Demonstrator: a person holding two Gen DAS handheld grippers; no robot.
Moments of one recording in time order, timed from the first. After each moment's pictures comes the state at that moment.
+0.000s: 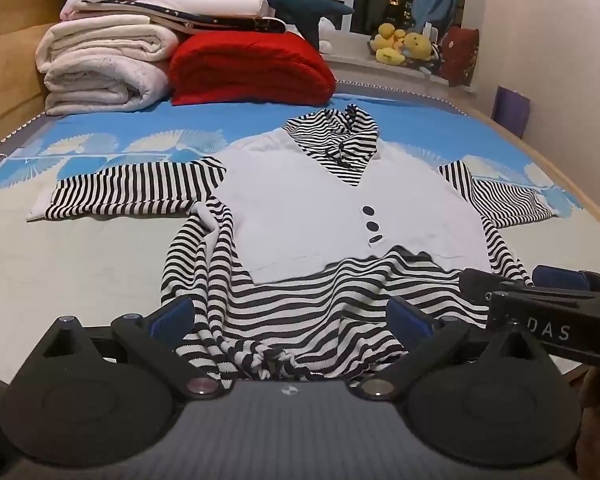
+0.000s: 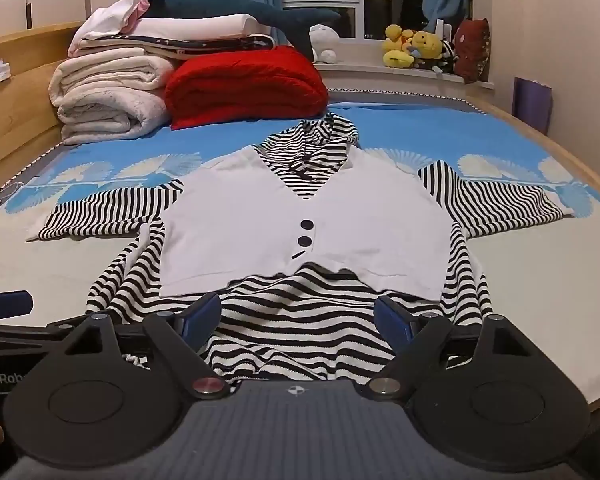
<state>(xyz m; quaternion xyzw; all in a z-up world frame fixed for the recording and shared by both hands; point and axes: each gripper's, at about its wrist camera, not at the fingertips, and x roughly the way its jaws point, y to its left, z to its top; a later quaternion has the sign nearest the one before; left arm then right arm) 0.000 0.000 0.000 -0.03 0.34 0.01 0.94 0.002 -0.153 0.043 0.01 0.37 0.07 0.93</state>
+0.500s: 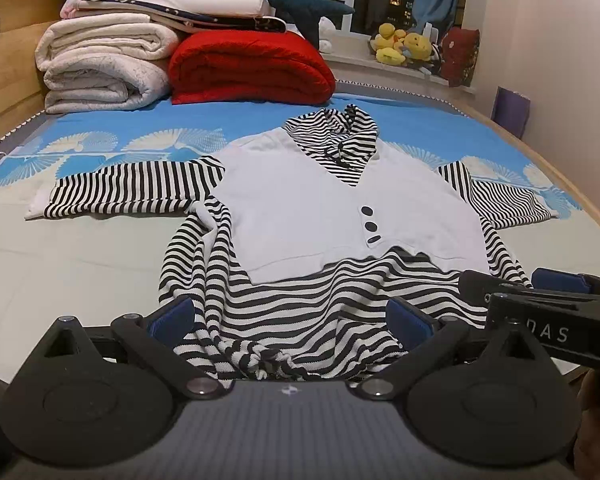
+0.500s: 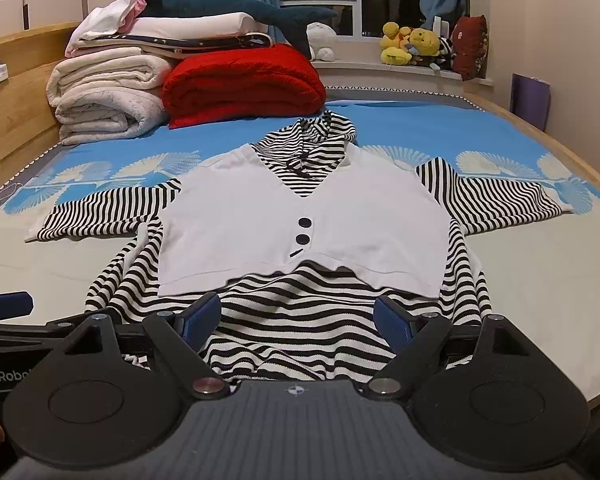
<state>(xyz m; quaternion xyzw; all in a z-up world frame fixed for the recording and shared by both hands) -0.001 -0.002 -0.002 -0.03 0.33 0.01 0.94 0.002 -0.153 0.043 0.01 0.37 0.07 0.93</state>
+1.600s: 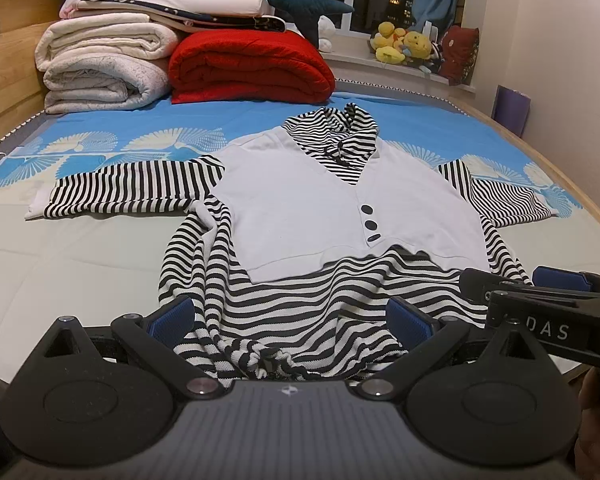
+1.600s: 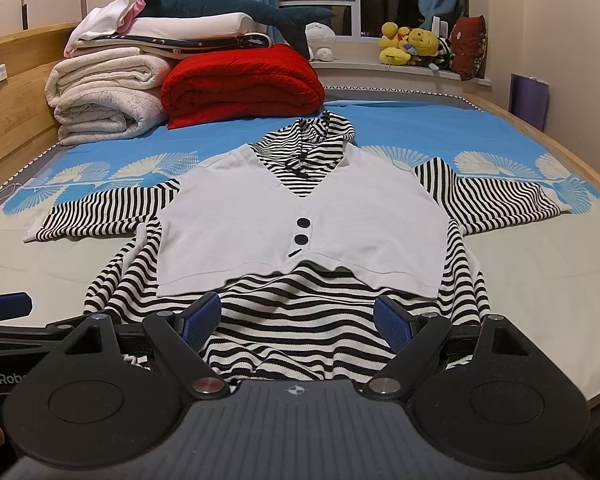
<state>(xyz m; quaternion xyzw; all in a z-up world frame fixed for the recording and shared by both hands) 0.001 -0.002 -0.004 -0.03 0.34 0.01 0.94 0.002 -0.153 0.043 0.01 0.36 0.06 0.93</state>
